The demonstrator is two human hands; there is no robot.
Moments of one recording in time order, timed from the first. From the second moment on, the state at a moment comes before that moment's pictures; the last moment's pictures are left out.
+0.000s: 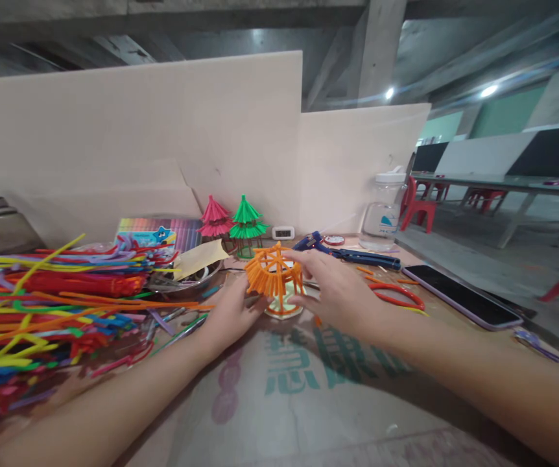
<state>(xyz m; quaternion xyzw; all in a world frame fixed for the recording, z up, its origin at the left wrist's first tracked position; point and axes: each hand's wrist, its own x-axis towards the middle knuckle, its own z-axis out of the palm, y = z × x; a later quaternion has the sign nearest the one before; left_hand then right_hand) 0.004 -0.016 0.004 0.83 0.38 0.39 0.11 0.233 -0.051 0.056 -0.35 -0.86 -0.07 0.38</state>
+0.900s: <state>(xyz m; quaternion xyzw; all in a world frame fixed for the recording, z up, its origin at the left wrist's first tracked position) 0.004 -0.016 0.006 0.80 0.47 0.34 0.14 0.282 0.118 0.009 -0.63 -0.72 0.16 0.25</state>
